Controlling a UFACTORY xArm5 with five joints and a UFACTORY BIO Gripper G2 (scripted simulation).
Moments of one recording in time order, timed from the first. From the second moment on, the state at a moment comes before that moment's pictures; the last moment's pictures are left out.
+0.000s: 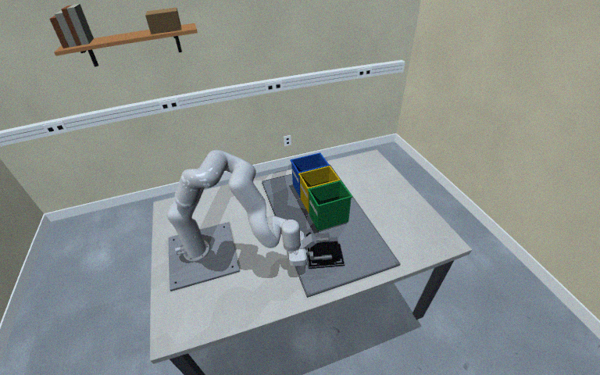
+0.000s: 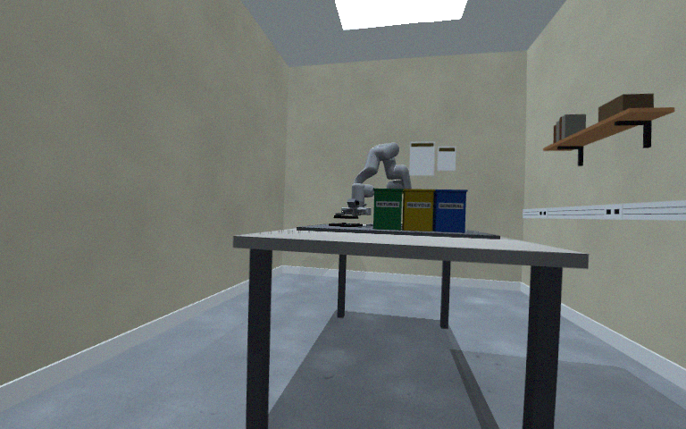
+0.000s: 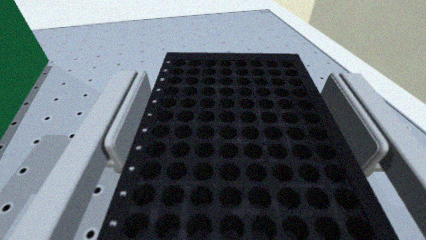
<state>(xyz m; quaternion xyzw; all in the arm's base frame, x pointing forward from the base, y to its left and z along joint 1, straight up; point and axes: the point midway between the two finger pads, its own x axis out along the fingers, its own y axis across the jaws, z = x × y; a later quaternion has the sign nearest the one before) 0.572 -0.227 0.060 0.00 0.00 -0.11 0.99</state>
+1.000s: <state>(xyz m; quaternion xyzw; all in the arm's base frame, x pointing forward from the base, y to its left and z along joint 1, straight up) 0.572 -0.227 0.104 0.00 0.00 -0.11 0.99</state>
